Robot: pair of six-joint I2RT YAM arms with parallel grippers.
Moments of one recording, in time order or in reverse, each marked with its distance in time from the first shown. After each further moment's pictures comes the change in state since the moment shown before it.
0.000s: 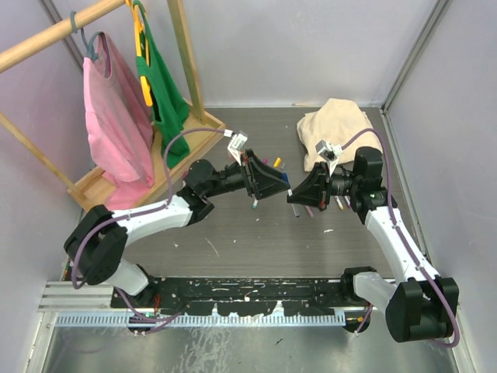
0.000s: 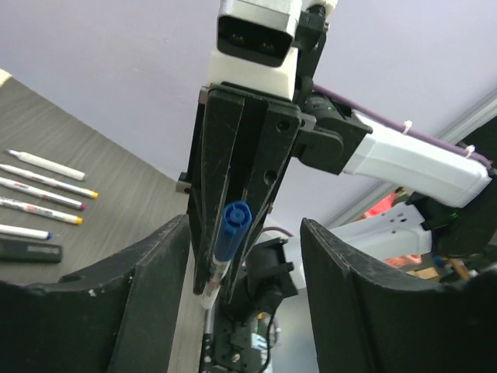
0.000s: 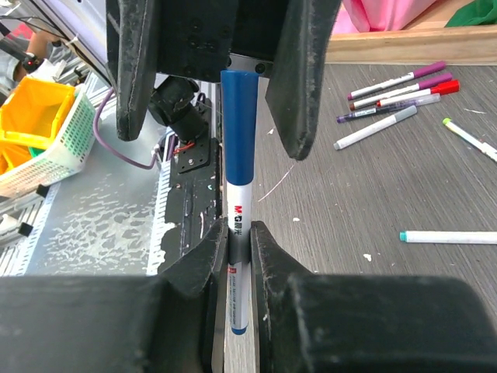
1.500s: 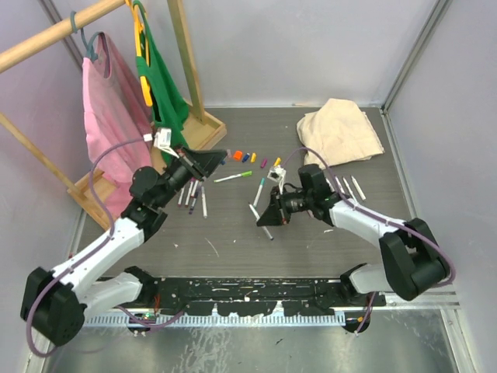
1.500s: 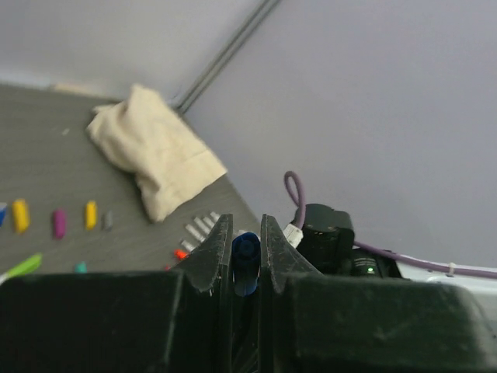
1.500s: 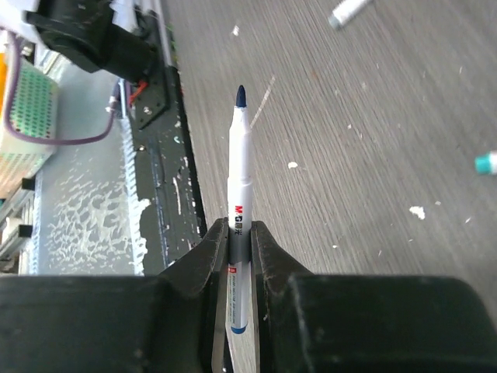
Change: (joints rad) left arm 0.287 -0.418 -0.176 -0.235 -0.321 0.040; right arm 0.366 0.282 -0.088 0.085 0.396 0.052
